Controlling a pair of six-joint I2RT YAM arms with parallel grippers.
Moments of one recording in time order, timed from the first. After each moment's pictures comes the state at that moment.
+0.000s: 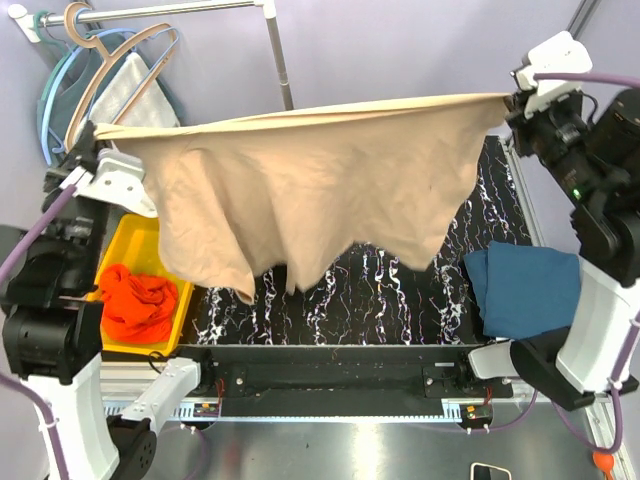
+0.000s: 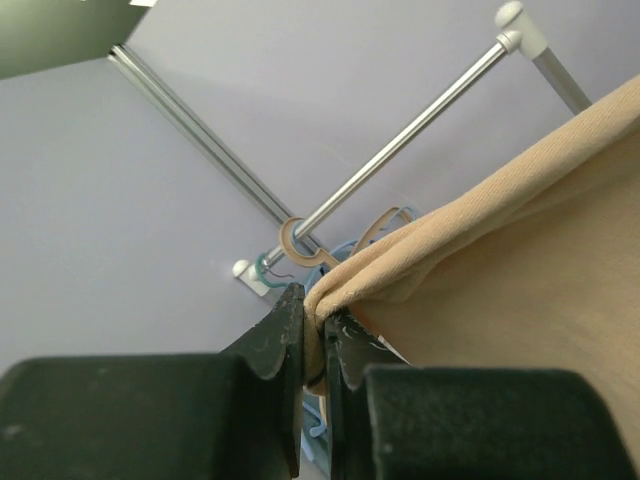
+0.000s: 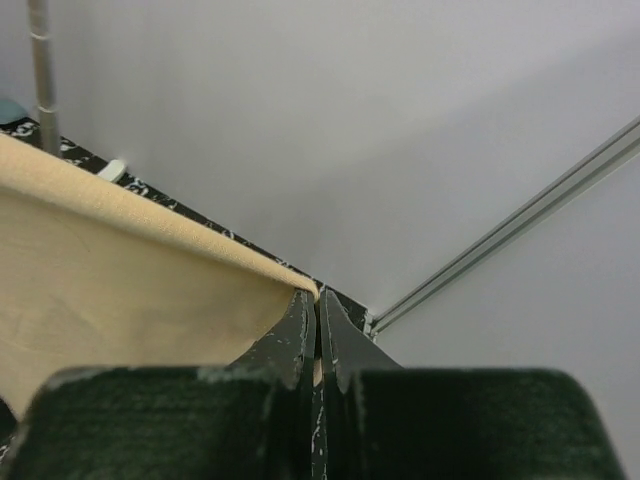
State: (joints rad) left arm -0.11 0.85 1.73 -0.54 0.03 0.78; right arm 0.26 1.40 2.49 -1.08 0.04 -0.50
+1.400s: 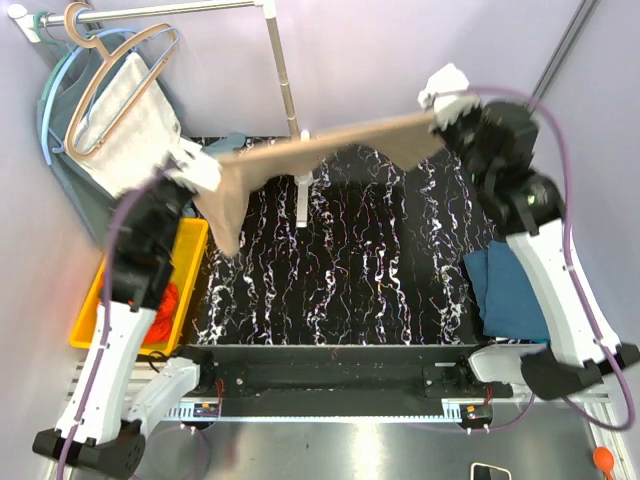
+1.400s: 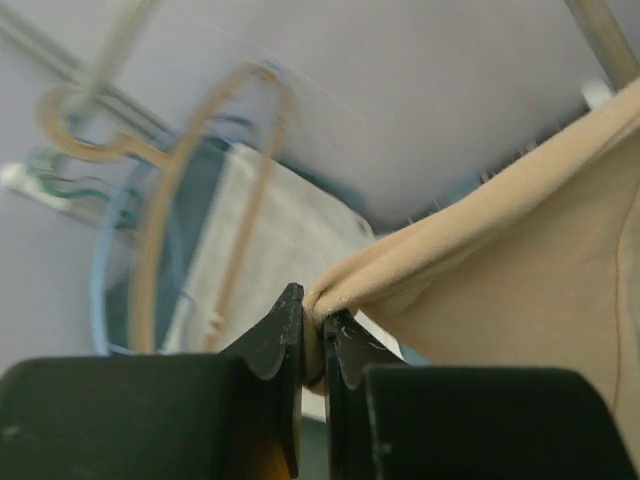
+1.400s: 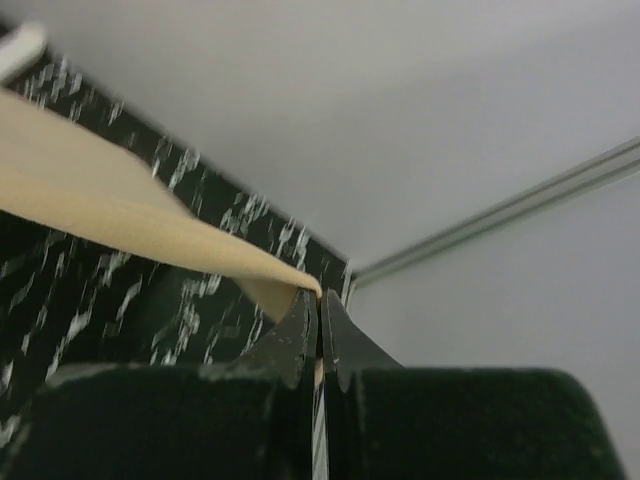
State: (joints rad) left arm -0.21 0.85 1.15 -0.20 -0.15 0.76; right arm 0.40 1.32 1.80 -0.54 0.29 -0.65
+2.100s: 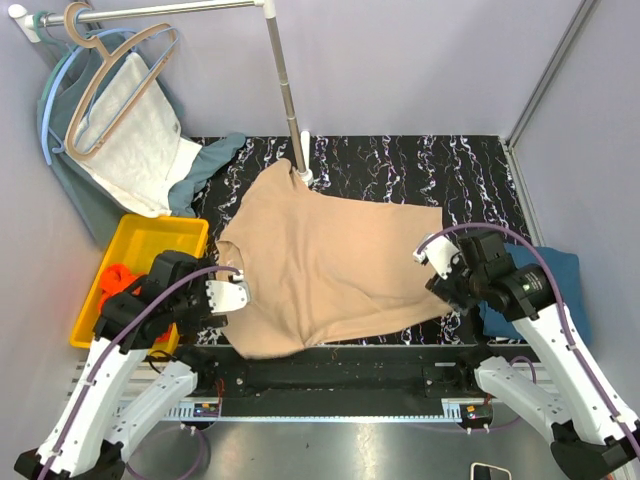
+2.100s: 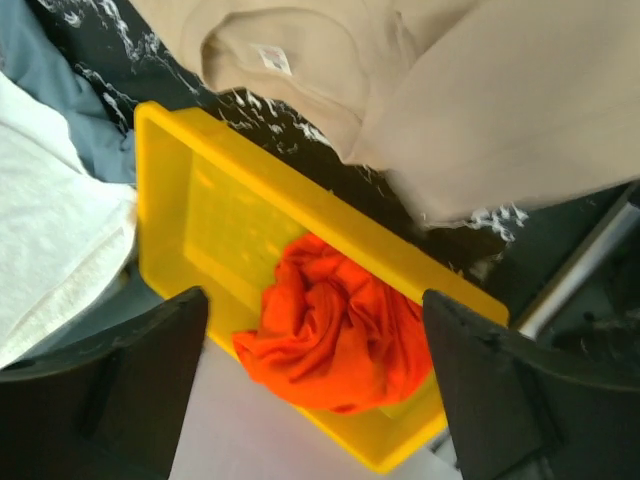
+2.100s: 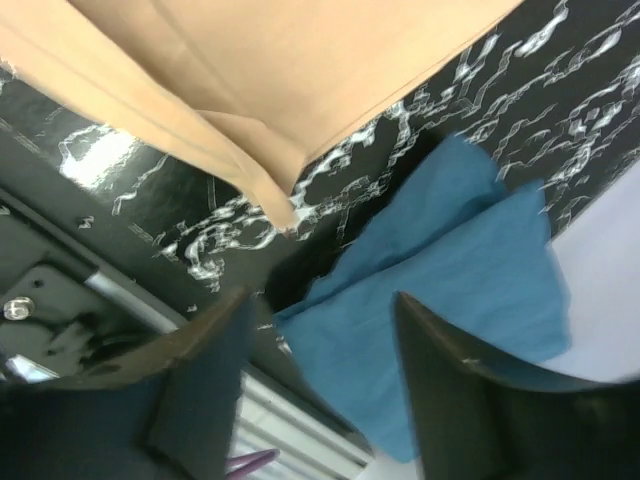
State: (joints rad) left arm -0.42 0.61 0.94 -1.28 -0.07 1.02; right arm 0.43 0.80 1.01 -1.18 0.09 -0.57
